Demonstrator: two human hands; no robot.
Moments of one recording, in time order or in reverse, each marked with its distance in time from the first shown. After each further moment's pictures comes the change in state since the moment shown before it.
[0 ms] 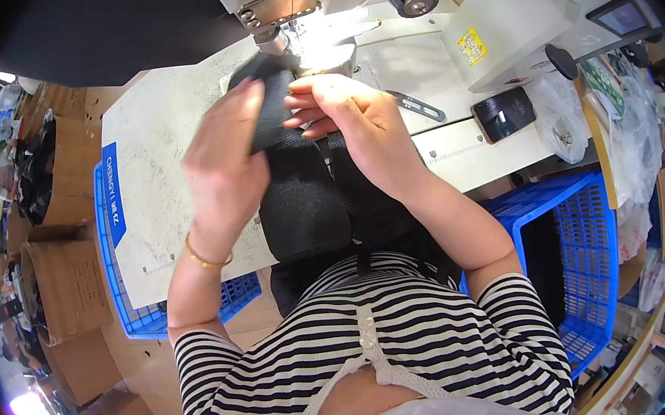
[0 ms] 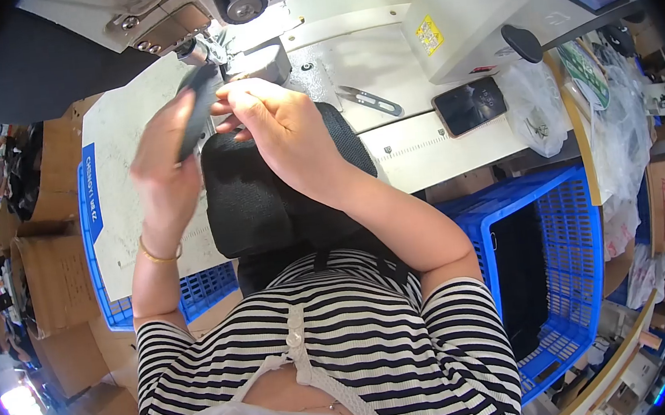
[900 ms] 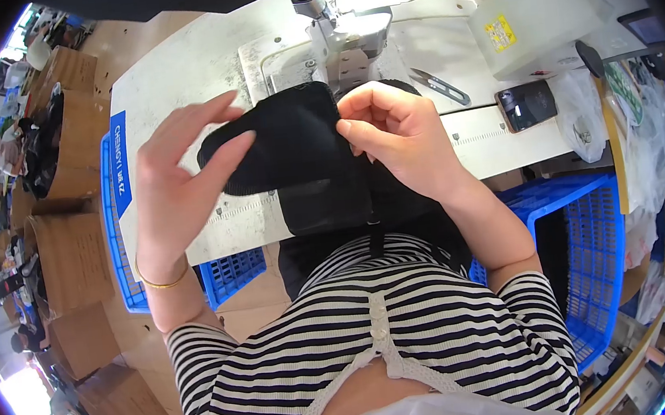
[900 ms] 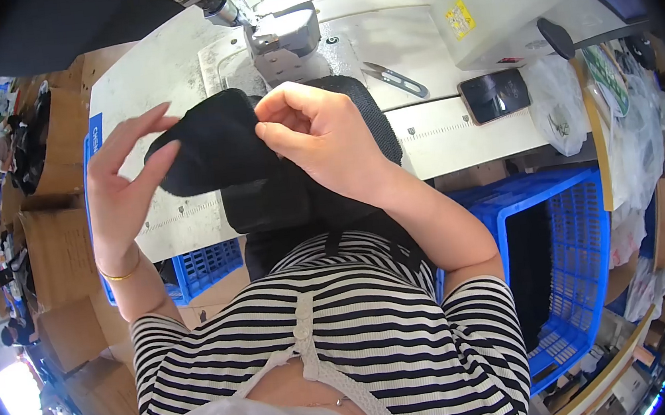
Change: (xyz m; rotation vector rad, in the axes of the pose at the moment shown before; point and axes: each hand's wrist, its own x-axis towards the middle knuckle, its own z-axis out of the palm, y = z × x) left_hand -0.009 -0.004 -0.070 -0.362 -0.253 -0.393; right_hand -0.027 -0.007 -0.009 -0.214 -0.152 0.166
